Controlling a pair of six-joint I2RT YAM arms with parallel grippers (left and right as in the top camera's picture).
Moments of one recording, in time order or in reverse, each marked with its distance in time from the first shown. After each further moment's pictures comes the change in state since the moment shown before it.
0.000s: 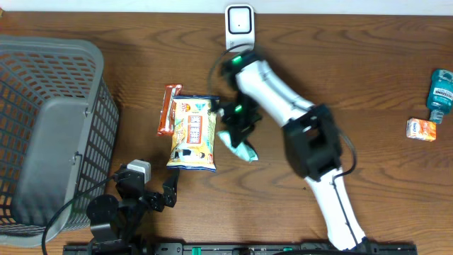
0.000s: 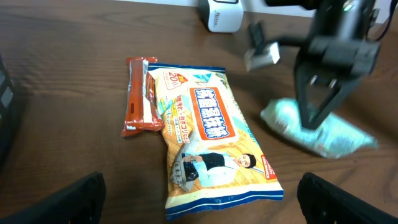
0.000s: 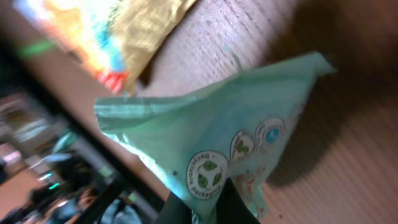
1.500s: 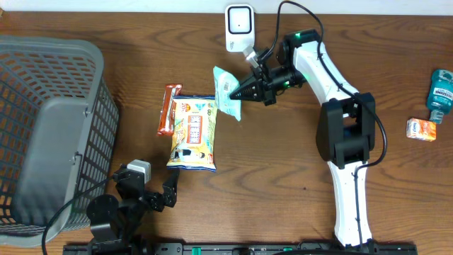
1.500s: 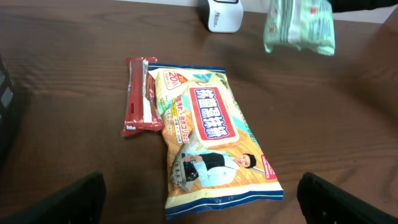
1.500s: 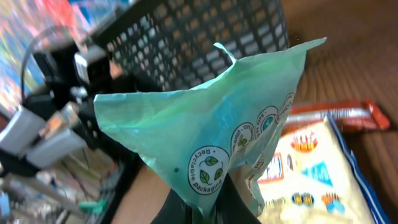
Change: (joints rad) left arm 0.000 0.000 0.000 0.000 0.000 0.000; right arm -0.247 -0.008 -0.002 -0.043 -0.902 -1.088
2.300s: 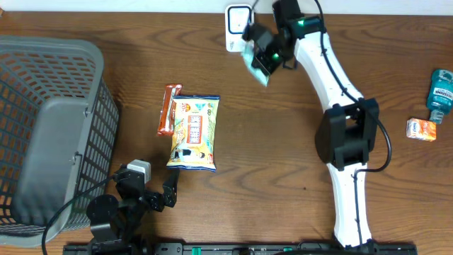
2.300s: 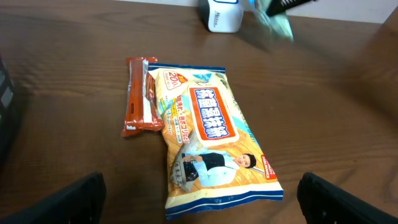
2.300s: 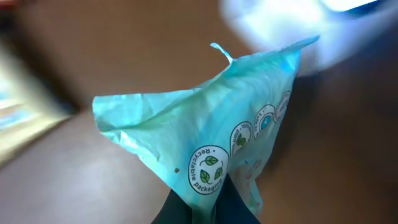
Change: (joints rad) left arm 0.000 0.000 0.000 0.000 0.000 0.000; right arm 0.036 -0.019 0.182 0.677 1.160 0.979
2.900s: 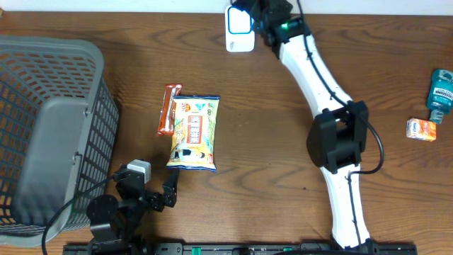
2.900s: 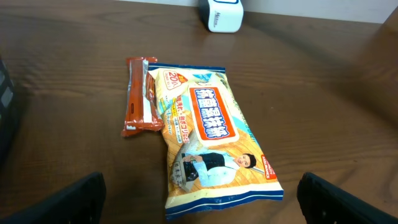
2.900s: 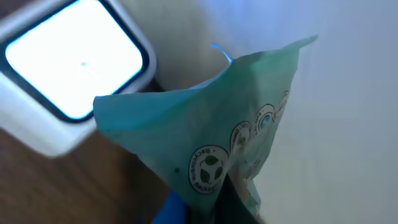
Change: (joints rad) left arm 0.000 0.000 0.000 0.000 0.000 0.000; right arm 0.072 0.002 0.009 0.511 0.574 -0.291
